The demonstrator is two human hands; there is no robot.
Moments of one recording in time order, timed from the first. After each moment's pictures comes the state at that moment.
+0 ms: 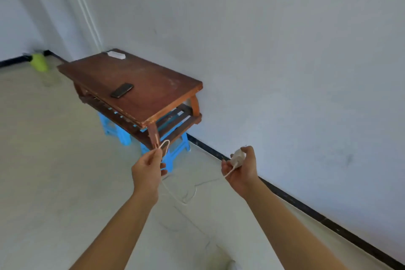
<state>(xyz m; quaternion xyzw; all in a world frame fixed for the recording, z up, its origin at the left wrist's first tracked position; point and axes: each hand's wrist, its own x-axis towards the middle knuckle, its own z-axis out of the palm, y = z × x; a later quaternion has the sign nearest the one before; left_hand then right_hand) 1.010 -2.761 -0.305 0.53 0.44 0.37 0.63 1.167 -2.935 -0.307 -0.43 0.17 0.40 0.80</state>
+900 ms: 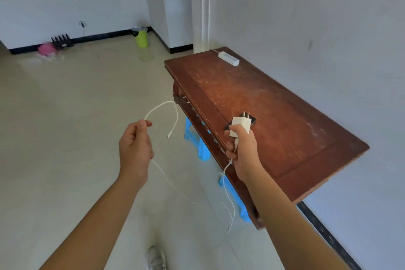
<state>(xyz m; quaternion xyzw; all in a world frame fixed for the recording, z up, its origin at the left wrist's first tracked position) 0.946 -2.131 -0.250 0.49 0.48 0.52 0.51 1.158 -2.213 -0.270 -0.57 -0.11 0.44 0.69</state>
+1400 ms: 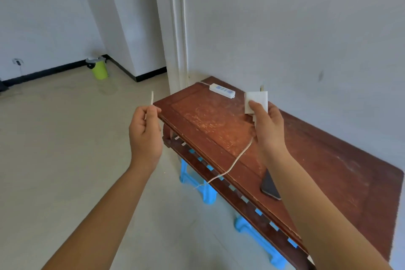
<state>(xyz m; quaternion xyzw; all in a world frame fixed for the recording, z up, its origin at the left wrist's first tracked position) 0.996 -1.772 -0.180 0.62 0.32 0.51 0.51 1.182 -1.919 -0.173 -0.59 -0.11 0.19 0.78</state>
